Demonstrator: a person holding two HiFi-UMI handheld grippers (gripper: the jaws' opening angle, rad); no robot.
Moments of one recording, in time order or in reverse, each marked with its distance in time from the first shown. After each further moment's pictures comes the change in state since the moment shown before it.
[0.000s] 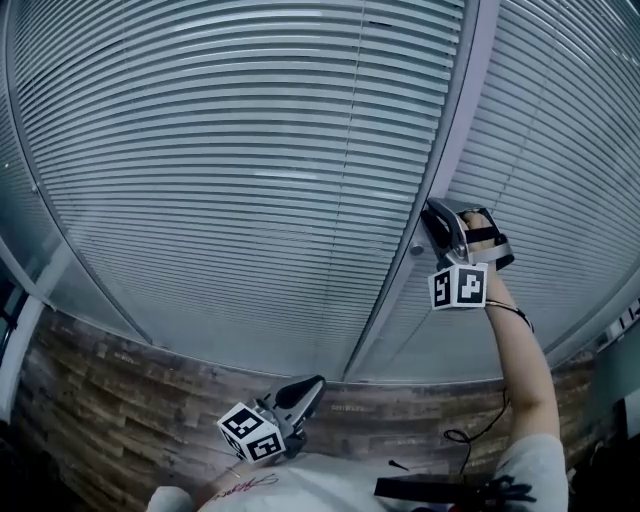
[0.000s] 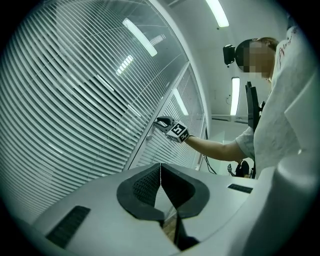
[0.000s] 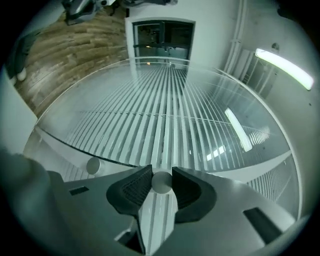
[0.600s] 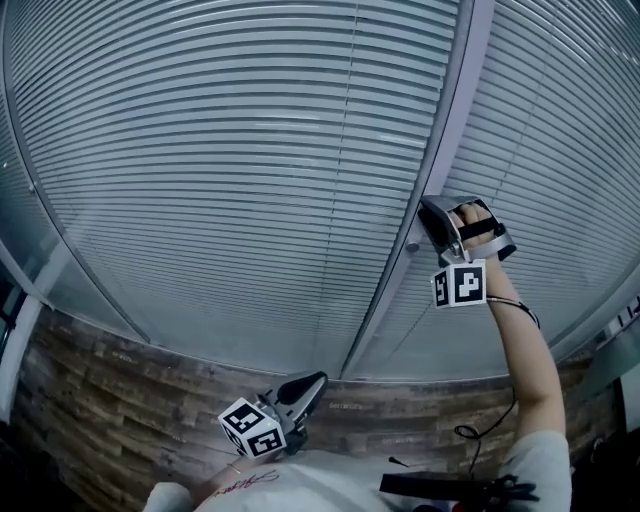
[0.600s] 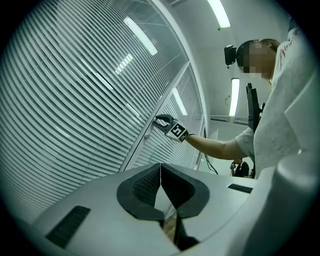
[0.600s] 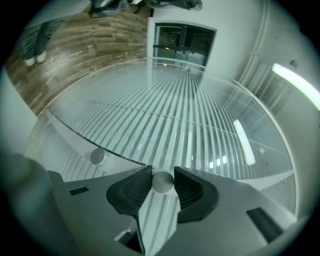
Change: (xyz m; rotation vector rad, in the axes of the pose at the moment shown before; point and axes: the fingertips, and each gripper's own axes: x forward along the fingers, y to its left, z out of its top) left arm 0.012 0.000 -0.009 -0.009 0.006 -0.020; right arm -0.003 0.012 0.001 -0.170 -0.021 0.021
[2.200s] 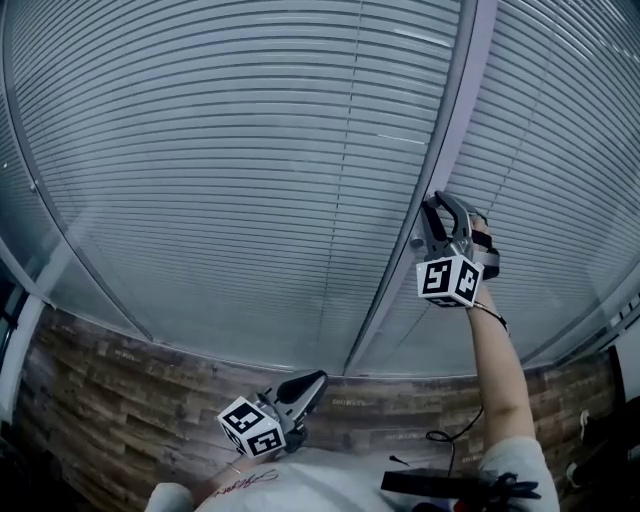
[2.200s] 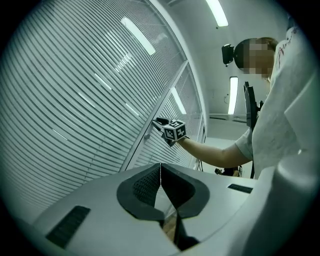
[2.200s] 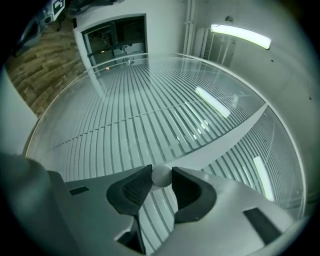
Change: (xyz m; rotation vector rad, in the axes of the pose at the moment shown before) left arm -0.009 -0.001 0.008 0.020 0.002 -0.011; right arm 0.002 -0.019 -0.015 0.601 0.100 -0.137
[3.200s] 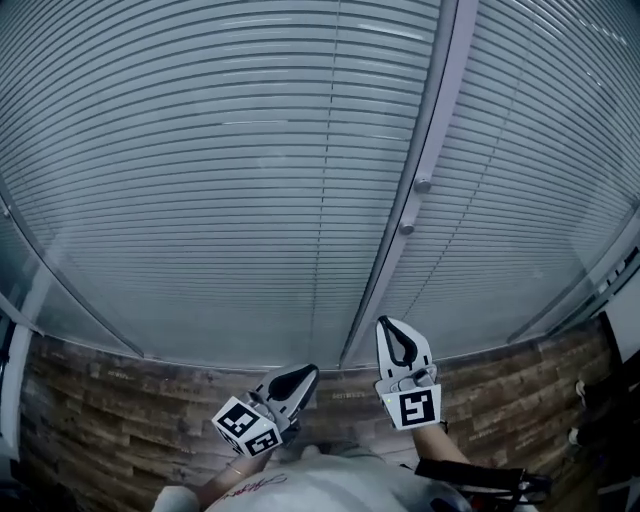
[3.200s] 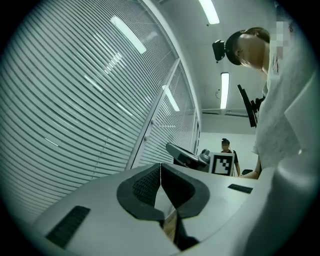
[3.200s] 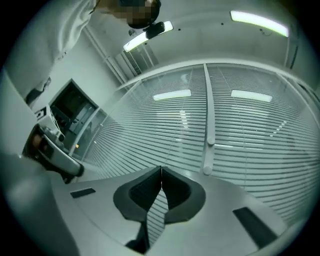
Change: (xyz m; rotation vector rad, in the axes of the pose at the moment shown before) left arm -0.010 0.022 0.014 0.081 0.032 -0.041; right arm -0.175 0.147 0.076 0.860 -0.217 0.088
